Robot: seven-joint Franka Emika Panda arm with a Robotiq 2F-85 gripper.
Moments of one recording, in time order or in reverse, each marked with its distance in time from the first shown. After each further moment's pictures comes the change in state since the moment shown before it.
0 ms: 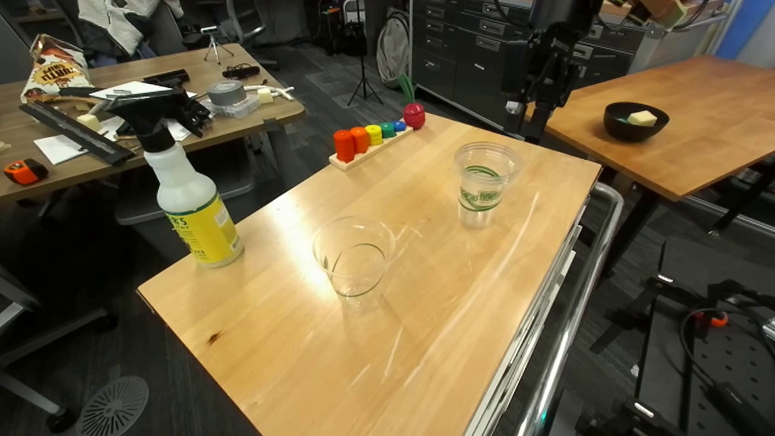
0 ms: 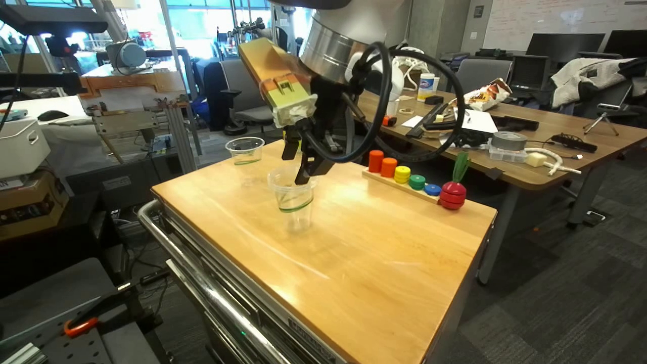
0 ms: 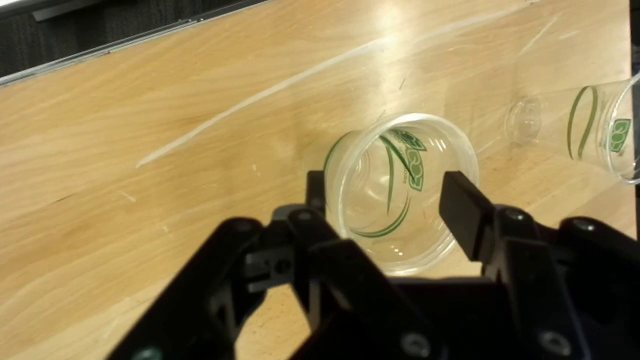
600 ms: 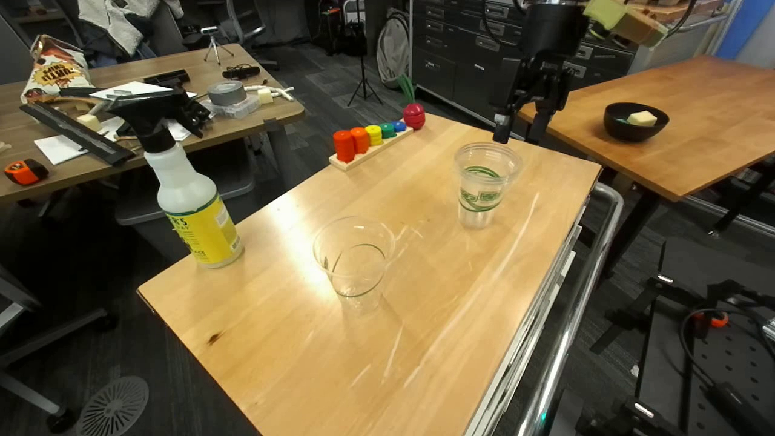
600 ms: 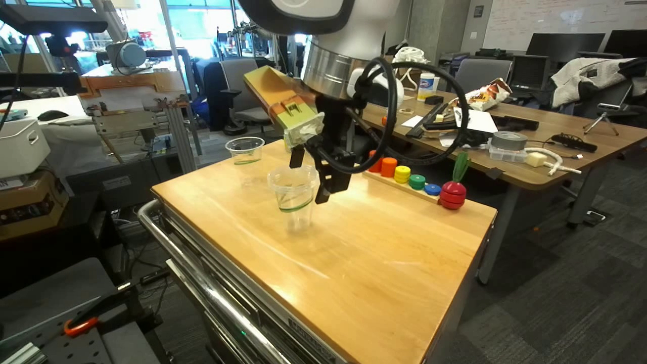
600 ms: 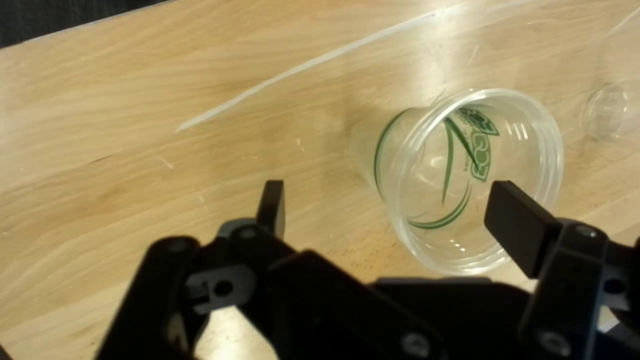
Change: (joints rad) arm 0.010 0.039 0.019 -0.029 -0.091 0.145 0.020
